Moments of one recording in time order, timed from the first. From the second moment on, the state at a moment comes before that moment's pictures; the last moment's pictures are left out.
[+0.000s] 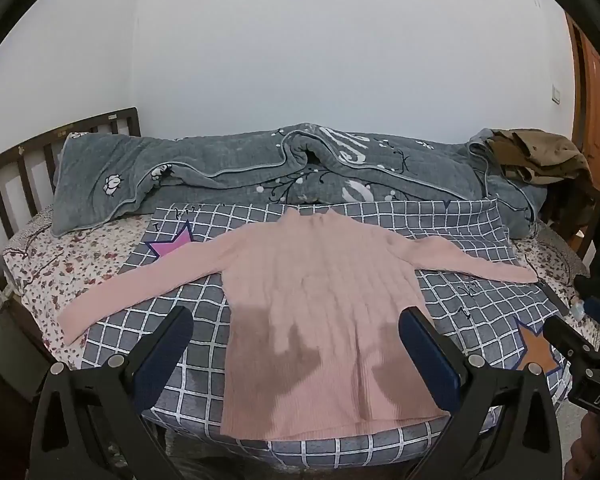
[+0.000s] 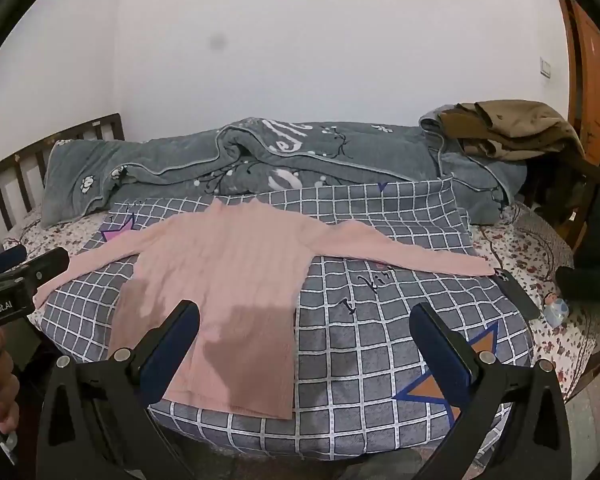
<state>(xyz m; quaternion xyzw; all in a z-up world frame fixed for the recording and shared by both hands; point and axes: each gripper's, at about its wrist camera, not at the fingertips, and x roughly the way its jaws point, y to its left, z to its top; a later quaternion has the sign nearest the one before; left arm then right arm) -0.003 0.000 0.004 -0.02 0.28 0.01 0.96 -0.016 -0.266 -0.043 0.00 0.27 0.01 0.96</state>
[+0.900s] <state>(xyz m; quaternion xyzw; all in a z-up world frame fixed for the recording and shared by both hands) -0.003 -0.001 0.009 -0.03 0.28 0.00 0.96 -0.022 -0.267 -0.038 0.01 0.27 0.02 0.96</state>
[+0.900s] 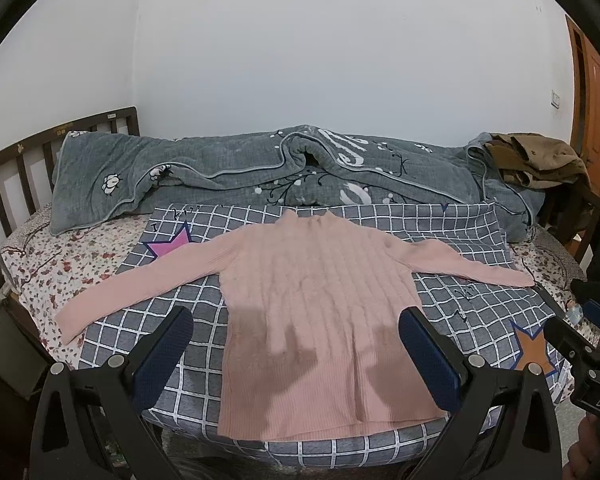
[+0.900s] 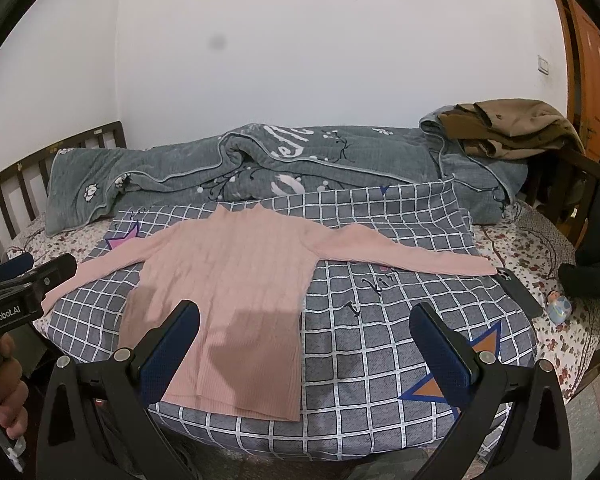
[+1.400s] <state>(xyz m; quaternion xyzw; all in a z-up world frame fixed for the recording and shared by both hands) -0.004 -0.003 0.009 -0.03 0.28 0.00 0.96 -0.025 -0.261 -0.037 0.01 0.26 0.02 0.96</state>
